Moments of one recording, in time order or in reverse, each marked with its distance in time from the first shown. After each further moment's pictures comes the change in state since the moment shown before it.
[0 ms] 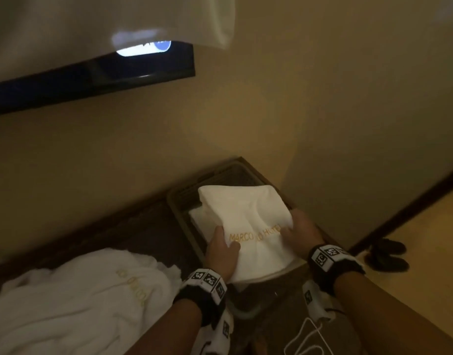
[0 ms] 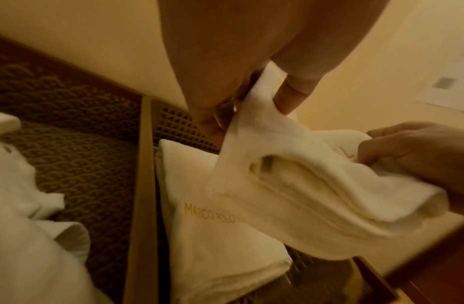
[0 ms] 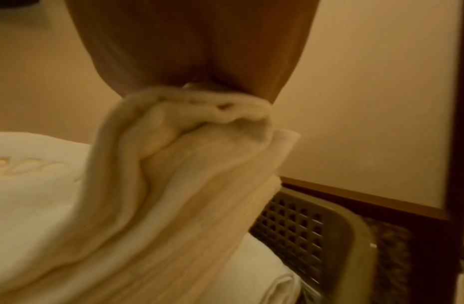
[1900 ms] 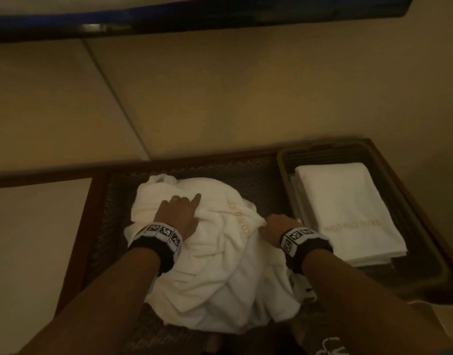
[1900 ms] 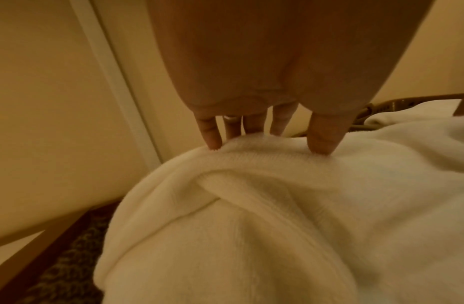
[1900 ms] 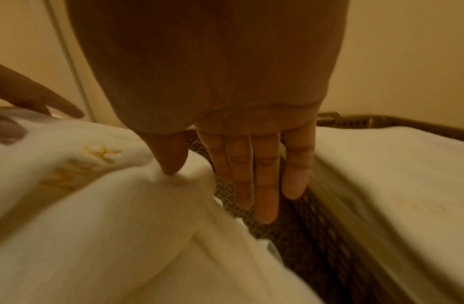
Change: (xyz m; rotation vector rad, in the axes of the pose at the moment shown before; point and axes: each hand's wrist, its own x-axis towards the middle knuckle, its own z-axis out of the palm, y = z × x) left_hand -0.082 -0.158 -0.282 1.165 -0.008 -0.265; right_hand -0.061 -0.182 0.219 -0.641 -0.607 -0.305
